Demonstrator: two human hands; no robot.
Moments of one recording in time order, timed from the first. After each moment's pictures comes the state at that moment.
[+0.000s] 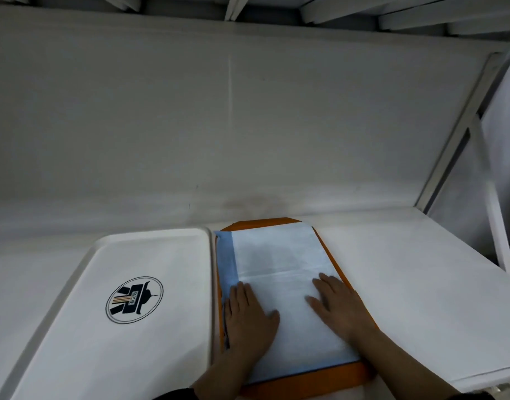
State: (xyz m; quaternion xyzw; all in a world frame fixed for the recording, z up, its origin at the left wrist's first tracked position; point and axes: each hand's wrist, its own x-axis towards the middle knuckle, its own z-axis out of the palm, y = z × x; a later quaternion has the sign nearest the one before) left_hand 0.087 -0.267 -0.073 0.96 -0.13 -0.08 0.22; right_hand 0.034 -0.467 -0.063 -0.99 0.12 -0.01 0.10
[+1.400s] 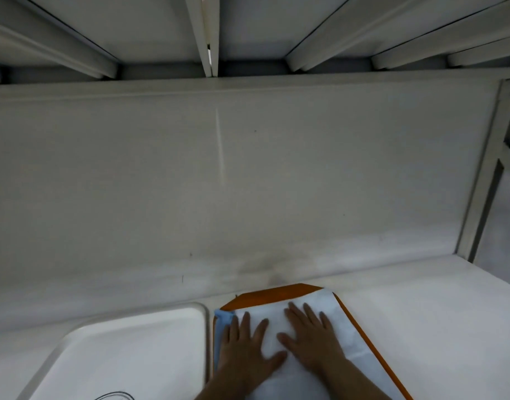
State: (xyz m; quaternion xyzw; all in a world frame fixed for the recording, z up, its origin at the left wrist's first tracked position) left_hand 0.253 -0.297 -0.078 0.96 -0.28 -0.07 0.02; right_hand 0.210 -0.461 -0.087 -0.99 0.09 -0.01 0.13
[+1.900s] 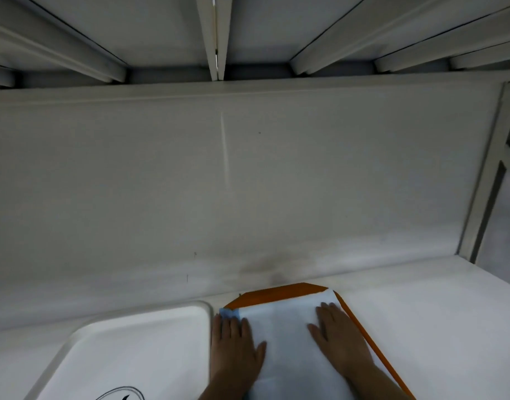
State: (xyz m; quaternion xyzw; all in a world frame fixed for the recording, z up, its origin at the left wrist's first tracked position) left_hand 0.244 -0.278 -0.066 0.97 -0.21 0.02 -0.06; right_hand 0.187 -0.491 -0.084 -0.97 0.17 -0.07 0.14
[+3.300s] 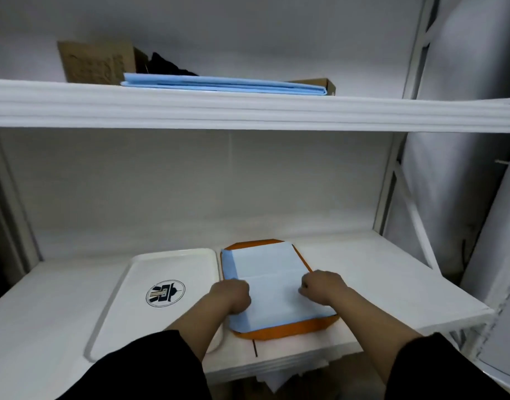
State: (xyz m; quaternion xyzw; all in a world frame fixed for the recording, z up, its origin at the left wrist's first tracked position) left_hand -0.008 -0.186 0.084 0.95 -0.29 -0.12 -0.01; right_hand -0.077 -0.389 0.082 -0.99 0.13 0.06 -0.02
